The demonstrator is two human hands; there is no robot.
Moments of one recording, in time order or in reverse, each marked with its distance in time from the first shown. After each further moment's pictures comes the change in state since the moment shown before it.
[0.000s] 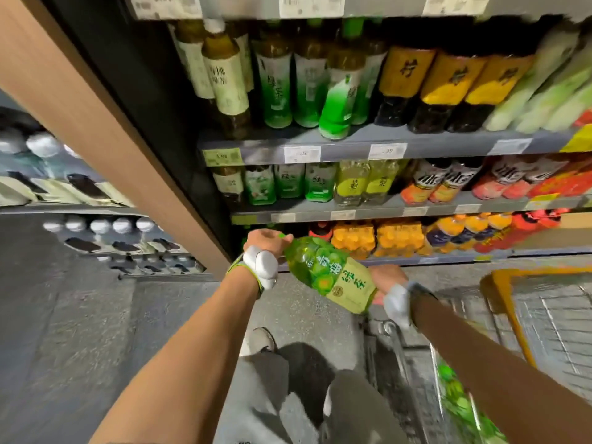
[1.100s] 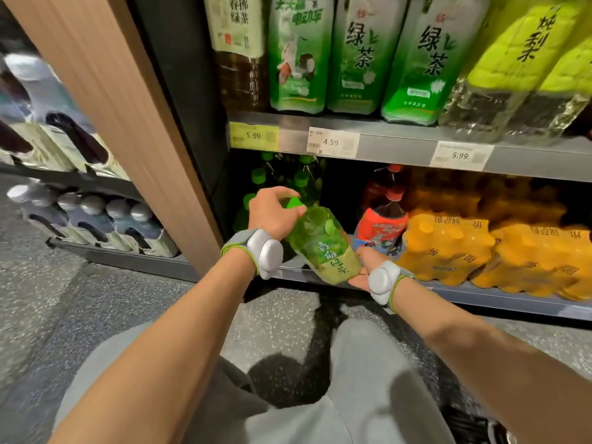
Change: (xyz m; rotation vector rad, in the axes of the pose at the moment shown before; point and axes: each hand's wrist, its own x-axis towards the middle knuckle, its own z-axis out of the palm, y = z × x) left_hand 0.288 -0.163 0.023 0.316 0.328 0.670; right_hand 0.429 -0.016 0.278 0.682 -0.139 -0.093
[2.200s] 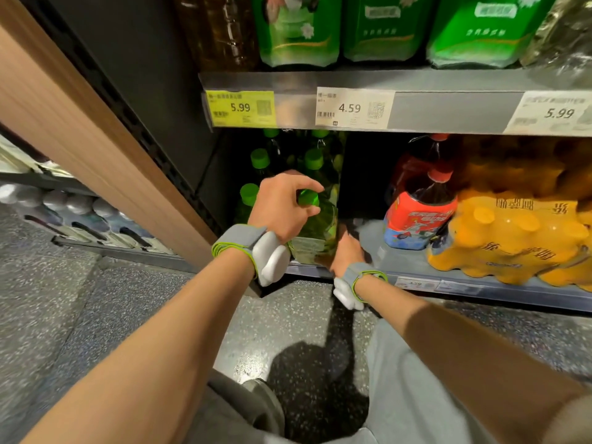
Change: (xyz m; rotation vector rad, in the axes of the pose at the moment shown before) left_hand 0.040 -0.025 0.017 0.314 -0.117 0.283; right_hand 0.053 0.007 0.093 -0.665 0.095 -0.528
